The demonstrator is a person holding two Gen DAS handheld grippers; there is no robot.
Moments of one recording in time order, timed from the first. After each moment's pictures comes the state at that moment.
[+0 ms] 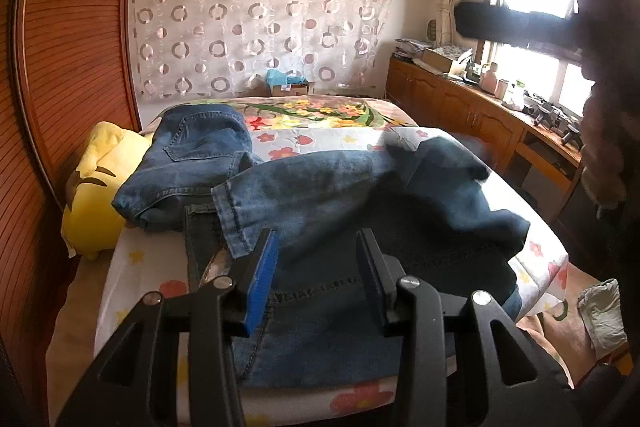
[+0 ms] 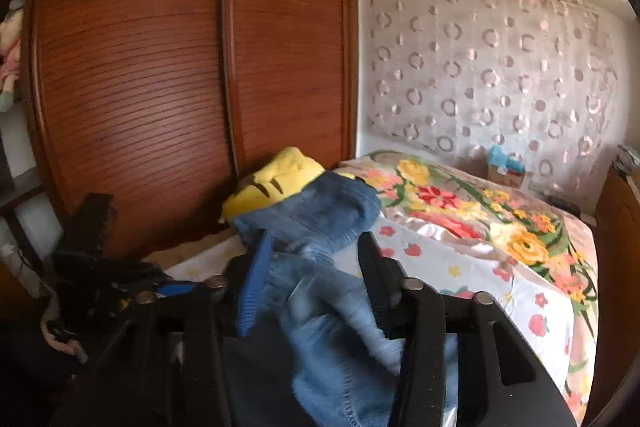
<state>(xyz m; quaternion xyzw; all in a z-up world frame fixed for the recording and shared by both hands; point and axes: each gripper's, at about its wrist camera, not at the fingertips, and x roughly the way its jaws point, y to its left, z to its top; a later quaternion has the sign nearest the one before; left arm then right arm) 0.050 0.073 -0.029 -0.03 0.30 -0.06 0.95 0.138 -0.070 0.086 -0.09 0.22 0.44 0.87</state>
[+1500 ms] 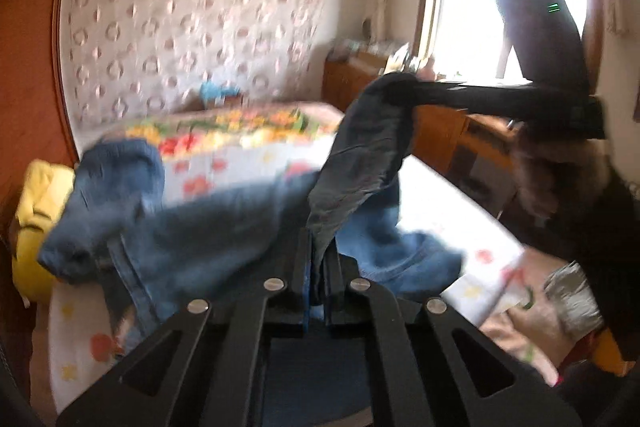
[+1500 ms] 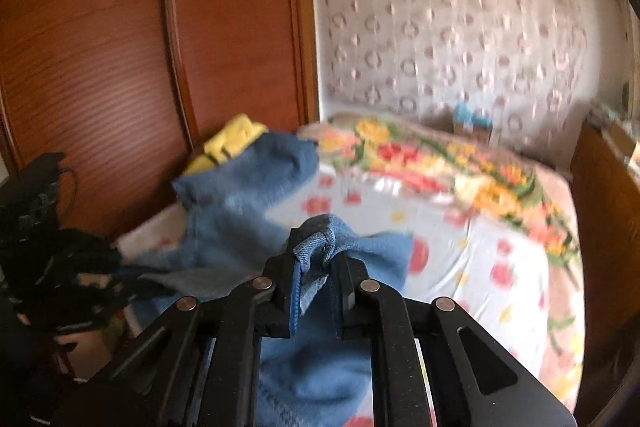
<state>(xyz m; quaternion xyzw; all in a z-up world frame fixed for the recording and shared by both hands) 0.065 0.011 0.006 -0.01 0.27 -0.18 0.95 0.173 -0.142 0.065 -0.08 0.27 0.39 0.88</state>
